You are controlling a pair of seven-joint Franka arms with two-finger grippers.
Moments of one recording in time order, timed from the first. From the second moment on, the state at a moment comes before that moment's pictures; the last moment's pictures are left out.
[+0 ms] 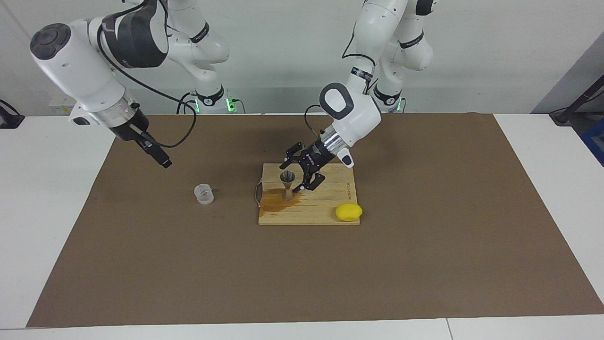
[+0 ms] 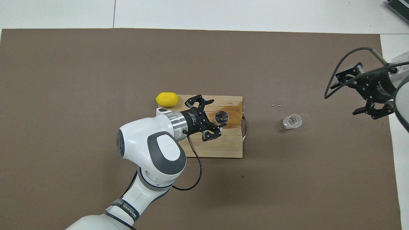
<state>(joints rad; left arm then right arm) -0.76 0.27 0.06 -1.99 -1.57 2.71 -1.35 -0.11 0.13 0.05 -1.61 0.16 1.66 0.87</state>
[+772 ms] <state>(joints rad) -0.66 0.07 0.06 -2.06 -1.39 2.51 -1.35 -0.17 0.25 0.05 -1.84 0.41 1.87 1.08</state>
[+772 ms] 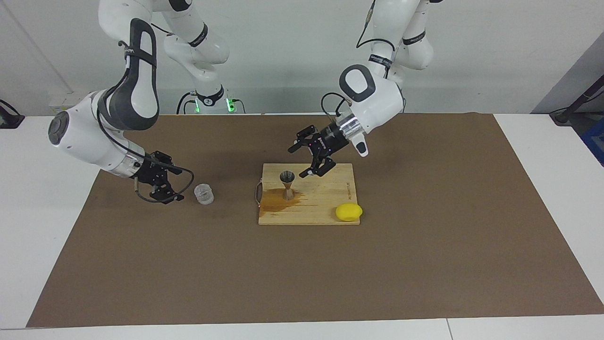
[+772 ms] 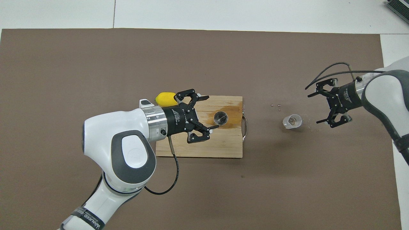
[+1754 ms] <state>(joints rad) -0.25 -0.01 0.08 -1.99 -0.16 2.55 -1.33 -0.20 0.35 0.06 -1.98 0.58 2.02 0.87</state>
